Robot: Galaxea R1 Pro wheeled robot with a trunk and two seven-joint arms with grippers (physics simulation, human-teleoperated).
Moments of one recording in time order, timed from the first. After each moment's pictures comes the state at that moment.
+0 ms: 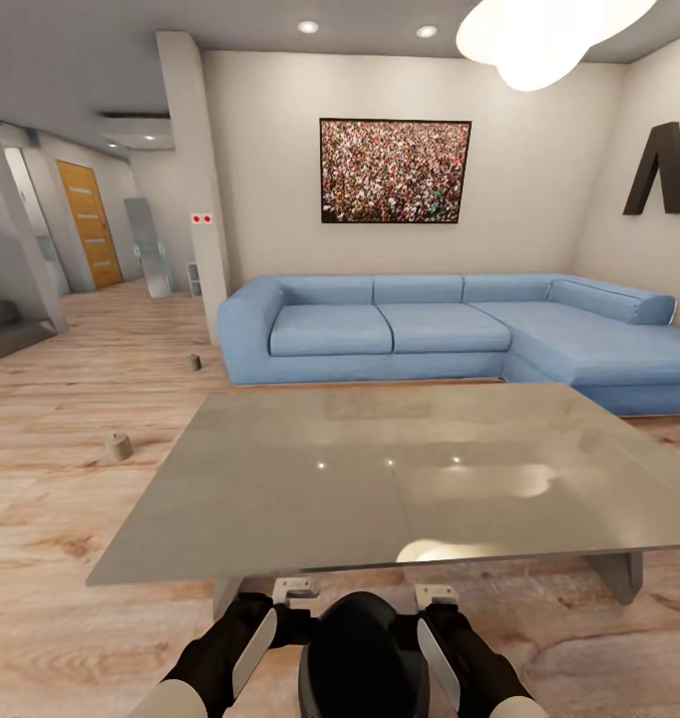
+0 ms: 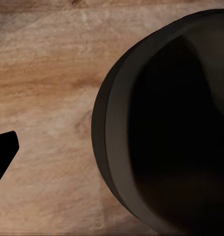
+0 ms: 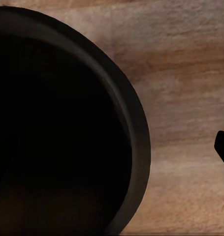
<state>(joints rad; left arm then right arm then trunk) -0.52 -0.15 -0.21 -0.58 0.24 0.59 0.07 -0.48 0.14 0.10 -0.60 -0.14 0.55 -0.20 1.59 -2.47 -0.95</state>
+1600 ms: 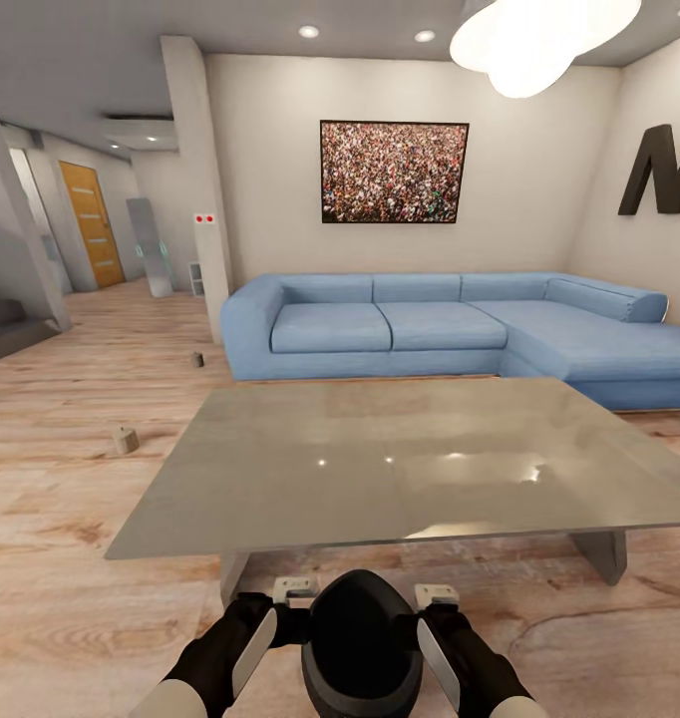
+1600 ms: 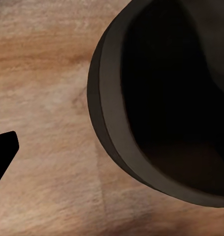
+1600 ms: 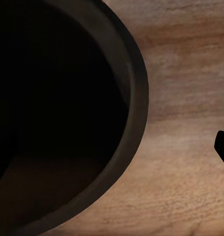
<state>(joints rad) -0.52 -0.15 -0.21 -0.58 0.24 0.59 0.07 -0.48 0.14 0.10 -0.60 -0.14 0.55 -0.20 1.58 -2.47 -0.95</state>
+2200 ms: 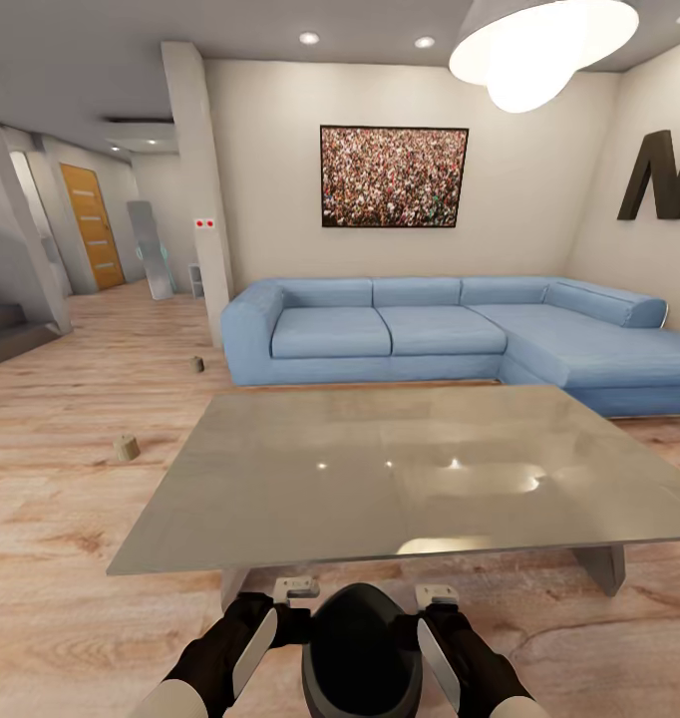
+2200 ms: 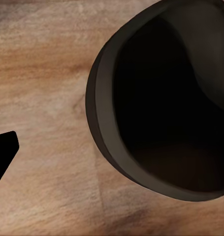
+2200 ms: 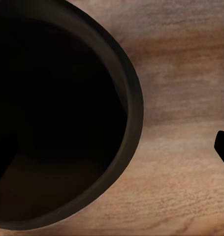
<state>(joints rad) -0.52 -0.15 -0.21 -0.58 0.24 0.59 0.07 -0.48 0.14 0.10 -0.60 -0.14 0.55 -0.20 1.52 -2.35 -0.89</state>
